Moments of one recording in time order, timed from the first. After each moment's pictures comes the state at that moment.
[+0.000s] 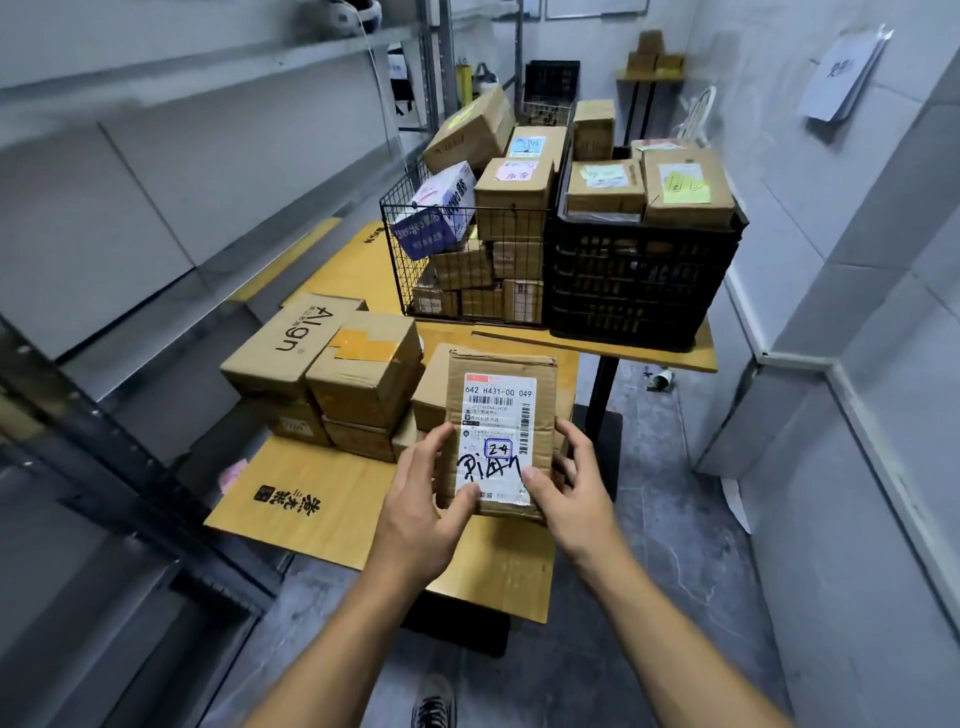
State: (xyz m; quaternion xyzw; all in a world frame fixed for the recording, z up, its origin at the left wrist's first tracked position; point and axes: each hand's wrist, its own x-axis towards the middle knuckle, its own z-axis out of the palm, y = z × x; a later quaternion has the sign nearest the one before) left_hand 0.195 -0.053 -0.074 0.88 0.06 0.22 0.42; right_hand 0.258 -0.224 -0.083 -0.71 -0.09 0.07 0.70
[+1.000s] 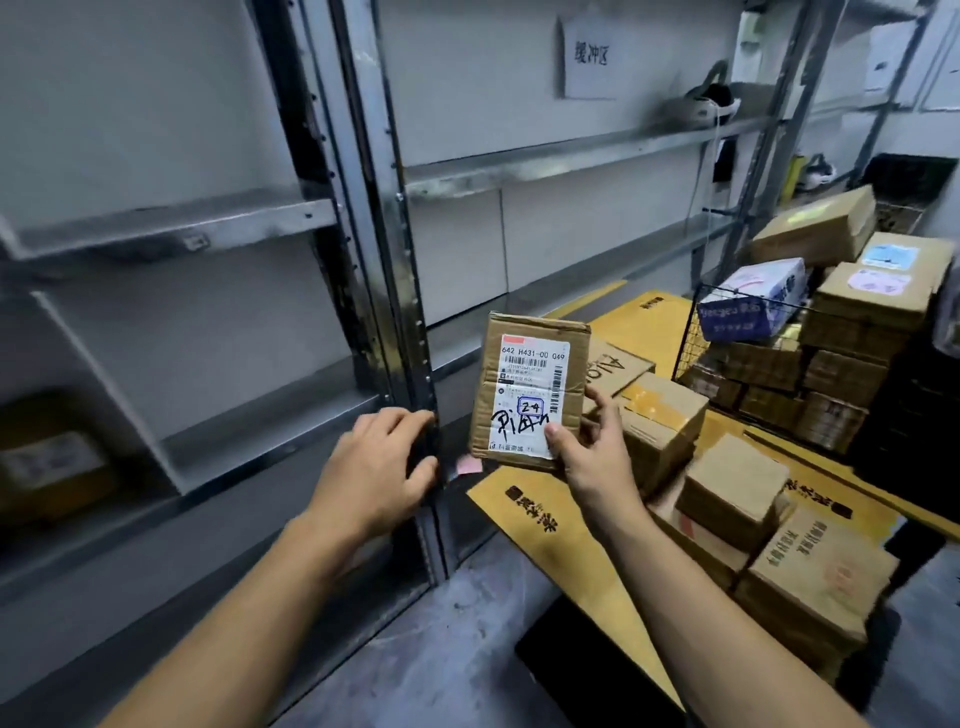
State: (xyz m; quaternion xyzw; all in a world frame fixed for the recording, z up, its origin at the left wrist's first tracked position) left_hand 0.004 0.171 0.035 0.93 0.31 0.19 0.04; right_hand 0.203 0.032 0.004 -0.63 -0.29 0.19 0.70
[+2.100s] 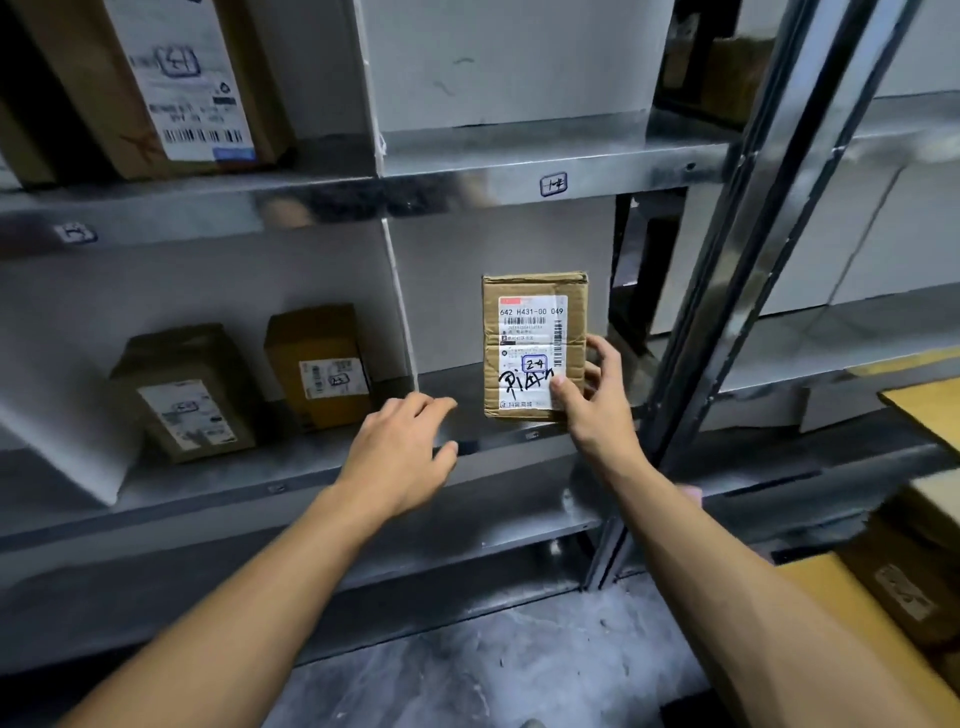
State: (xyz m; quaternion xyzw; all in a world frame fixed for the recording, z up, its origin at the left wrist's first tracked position) left_hand -0.210 0.393 -0.004 0.83 0.54 0.12 0.02; right_hand 0.027 0.390 -0.023 -0.55 -0.49 0.32 0.59
